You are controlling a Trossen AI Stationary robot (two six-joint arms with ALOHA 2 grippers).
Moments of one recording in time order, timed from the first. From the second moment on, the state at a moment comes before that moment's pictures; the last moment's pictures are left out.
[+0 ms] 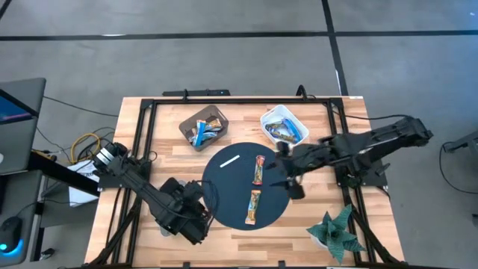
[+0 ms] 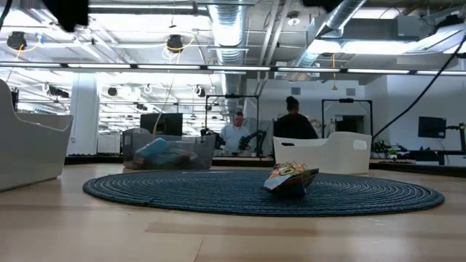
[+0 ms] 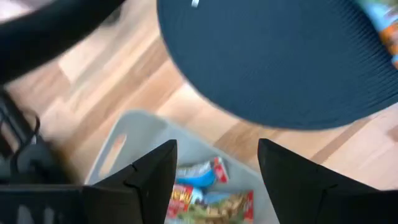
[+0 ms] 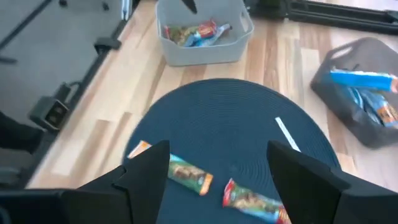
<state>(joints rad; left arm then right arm) -0.66 1.82 1.67 -1.57 -0.39 -1.51 0.26 1.26 1.14 -0.56 0.03 -0.04</state>
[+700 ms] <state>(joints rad) -0.67 1.82 1.70 -1.57 -0.48 -1.53 0.21 1.72 1.14 -0.42 -0.25 -0.37</state>
